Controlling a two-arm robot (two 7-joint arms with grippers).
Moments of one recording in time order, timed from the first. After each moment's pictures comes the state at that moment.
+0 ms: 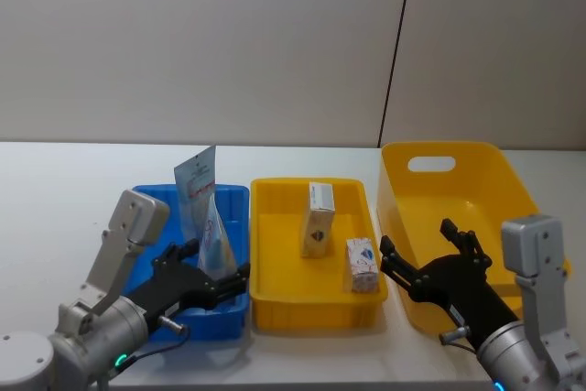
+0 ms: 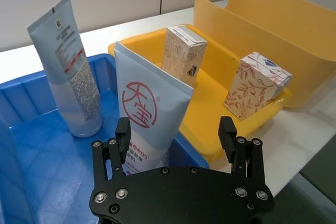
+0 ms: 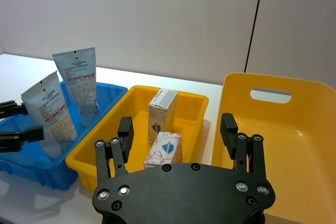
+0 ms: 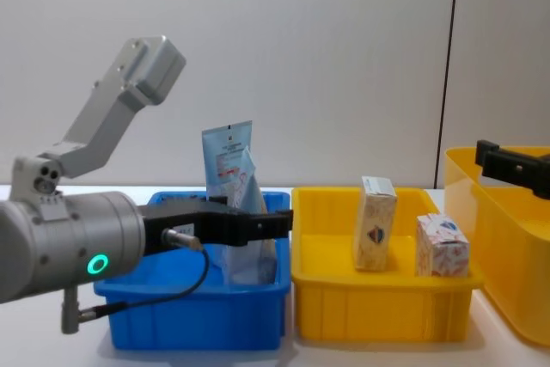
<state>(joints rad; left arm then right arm) -0.36 0.30 0.46 -1.44 -0.39 0.20 -0.30 -0.01 0.34 -0.23 -1.77 0.29 0.03 0.07</state>
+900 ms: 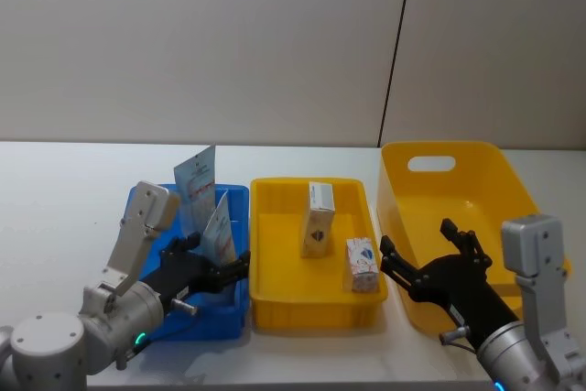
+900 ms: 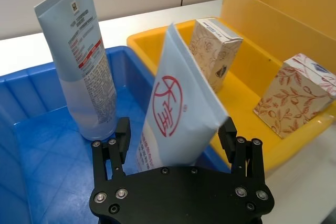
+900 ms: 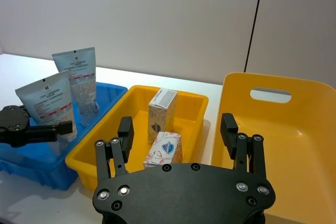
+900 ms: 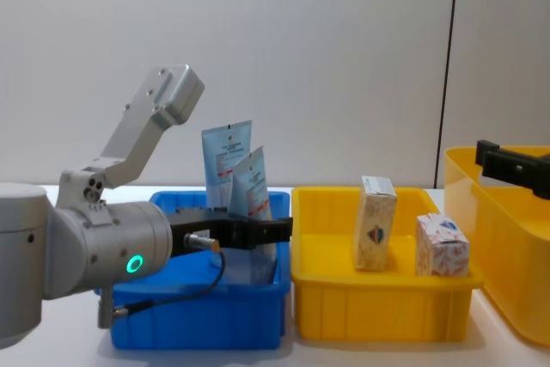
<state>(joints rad) -0.47 0.20 0.46 -1.21 -0.36 0.17 -0.28 -0.01 0.34 -0.23 -1.77 0.29 0.03 0.07</state>
